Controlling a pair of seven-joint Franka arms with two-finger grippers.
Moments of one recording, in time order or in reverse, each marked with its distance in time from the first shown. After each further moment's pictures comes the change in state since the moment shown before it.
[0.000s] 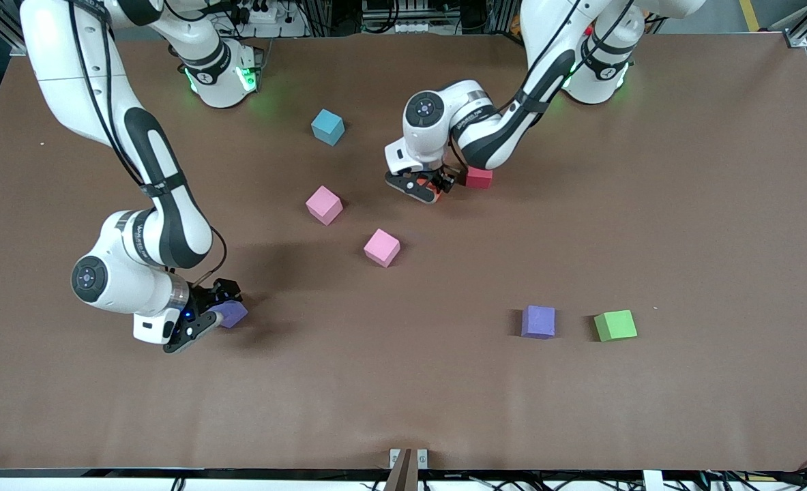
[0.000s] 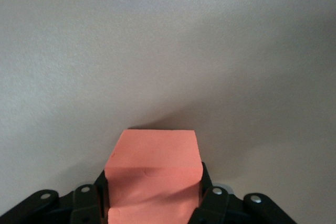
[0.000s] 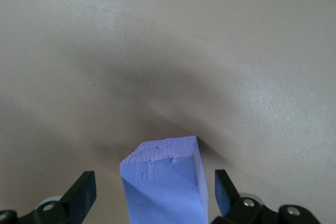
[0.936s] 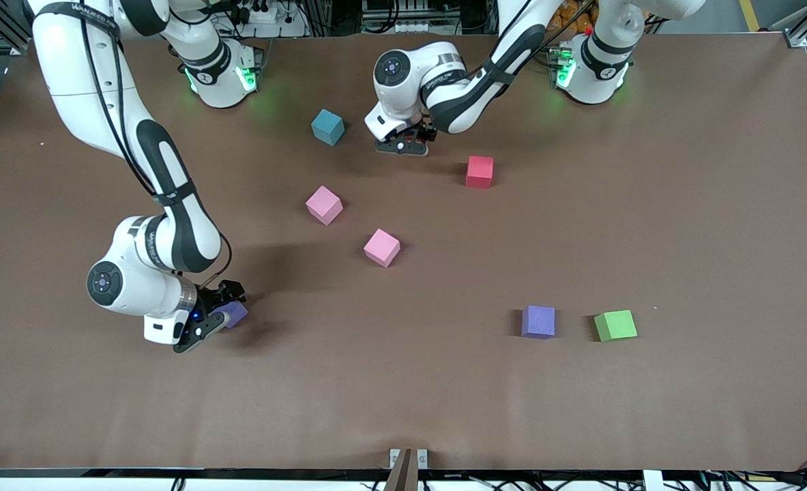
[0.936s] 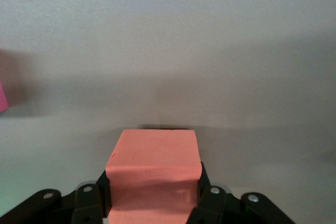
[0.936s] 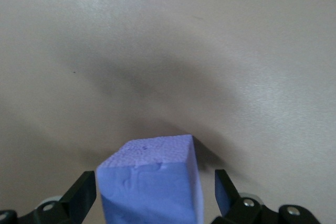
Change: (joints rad) left arm -0.057 -0.007 -0.130 -0.017 -0.095 -0.084 -0.405; right arm 0.015 0.042 -0.023 -0.003 -0.008 0.027 -0.043
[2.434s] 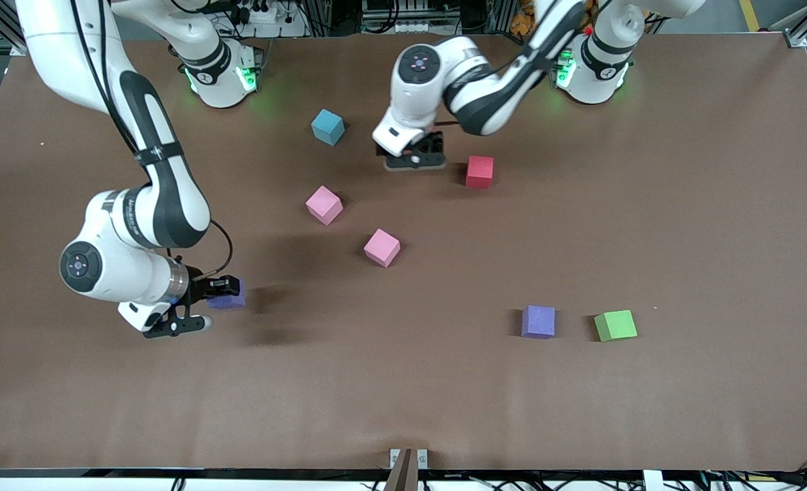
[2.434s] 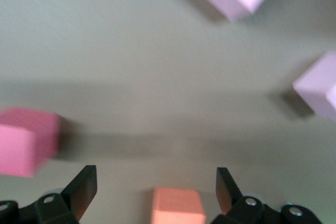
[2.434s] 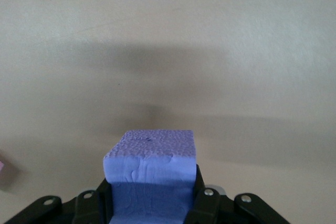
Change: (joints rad) left arm 0.143 -0.191 0.063 0.033 -0.065 -0.045 0.049; right arm 0.058 -0.179 -0.016 -0.001 -0.036 -0.235 0.641
